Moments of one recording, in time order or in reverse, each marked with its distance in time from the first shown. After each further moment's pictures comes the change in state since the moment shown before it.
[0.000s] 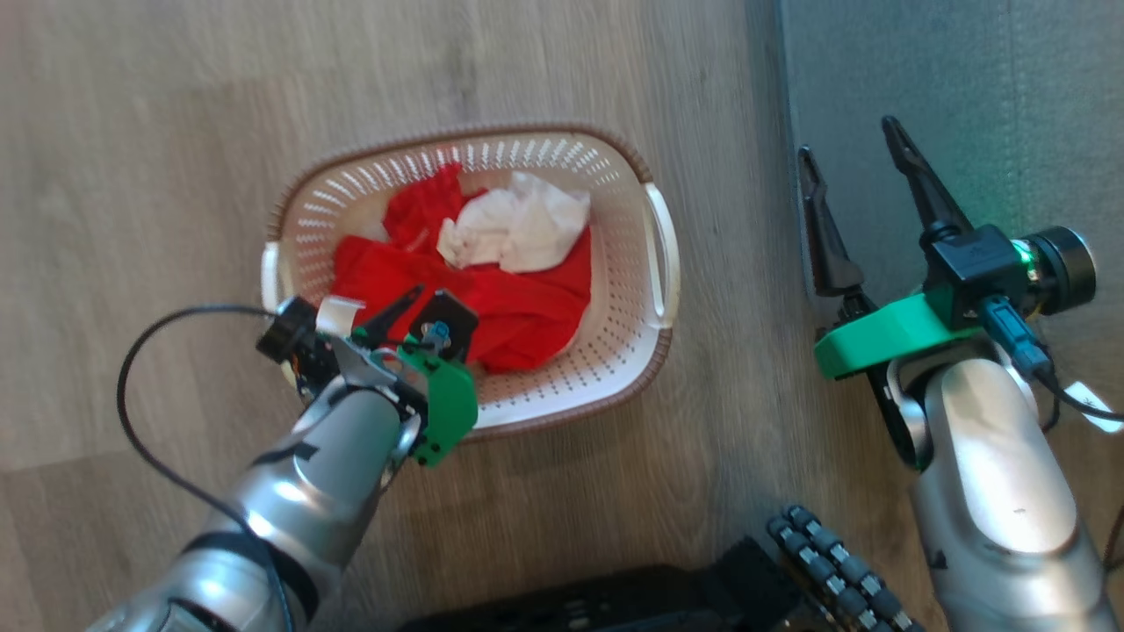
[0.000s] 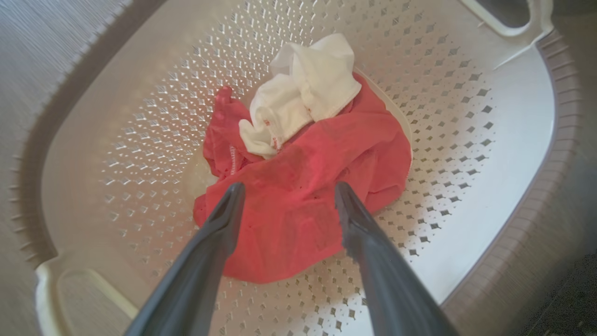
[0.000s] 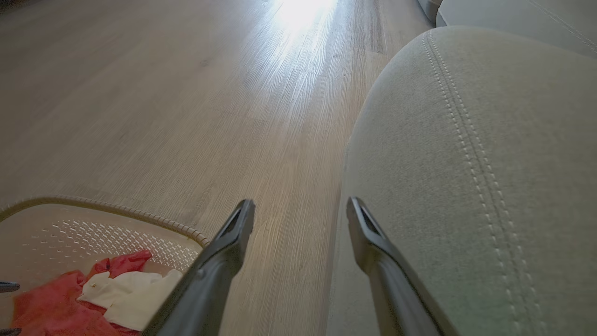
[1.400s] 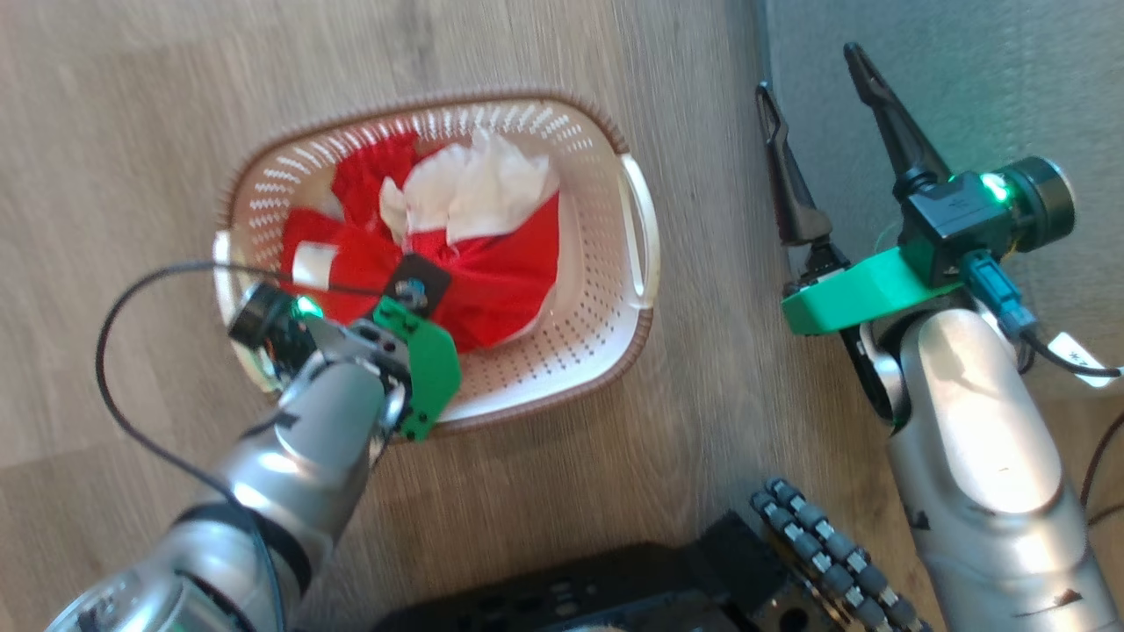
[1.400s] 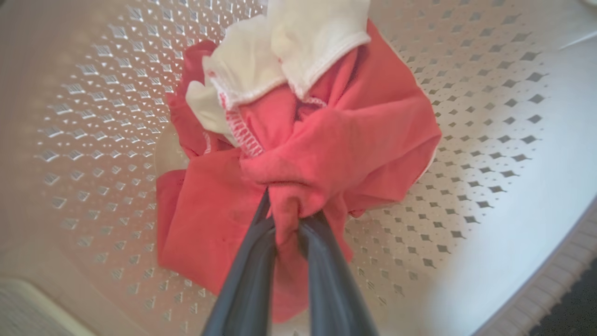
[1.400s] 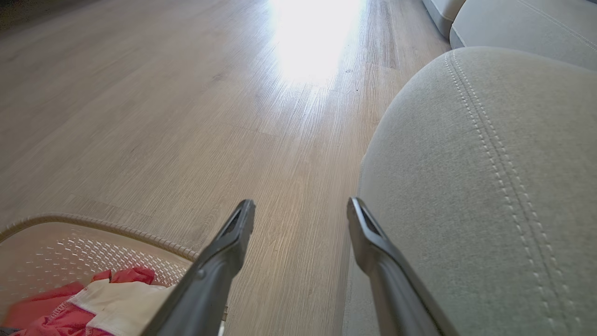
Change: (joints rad) left arm -0.119 0.002 -0.141 0.102 -0.216 0.034 0.101; right arm -0.103 0.007 0.085 -0.029 0.029 0.000 -0.003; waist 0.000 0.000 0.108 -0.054
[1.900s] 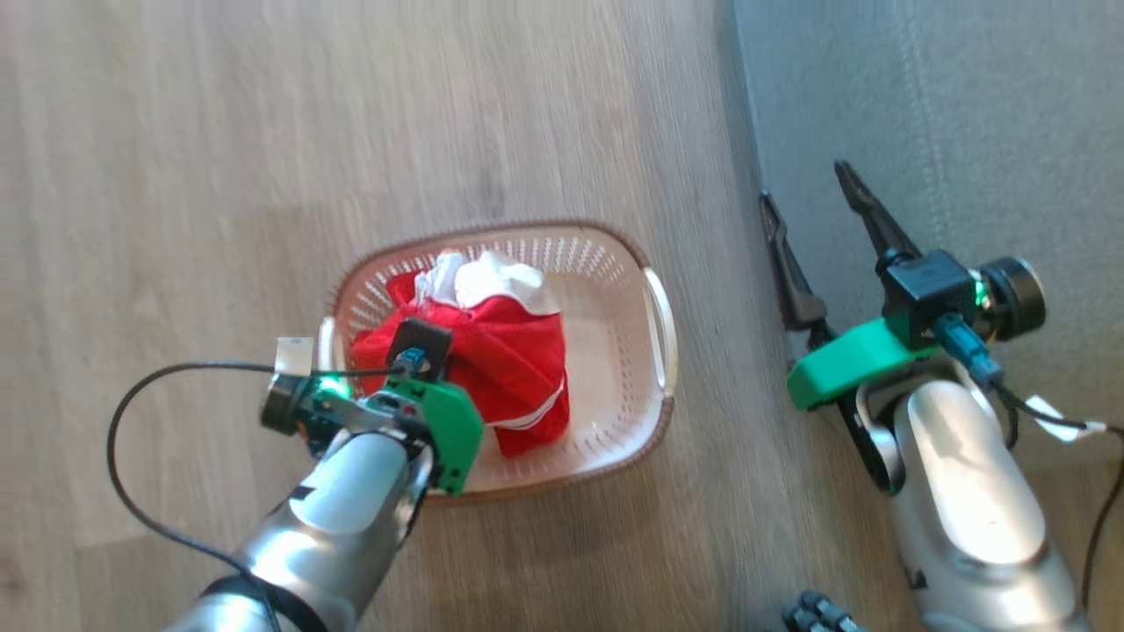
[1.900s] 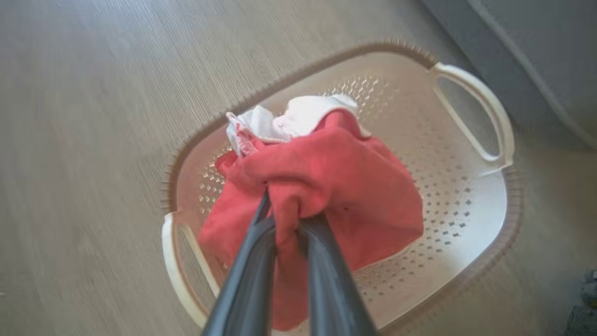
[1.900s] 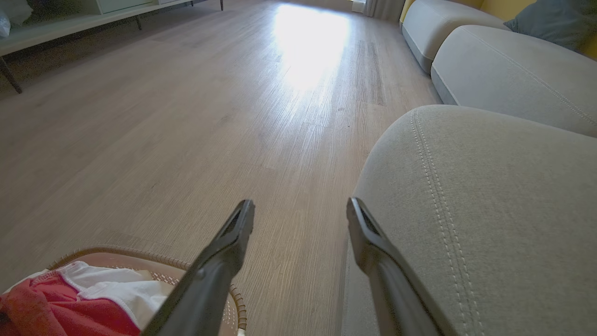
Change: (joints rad) left arm 0.172 0.000 0.038 -0.107 -0.143 0.068 -0.116; right arm 0.106 -0.001 -0.021 0.106 0.005 0.000 0.000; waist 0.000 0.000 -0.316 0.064
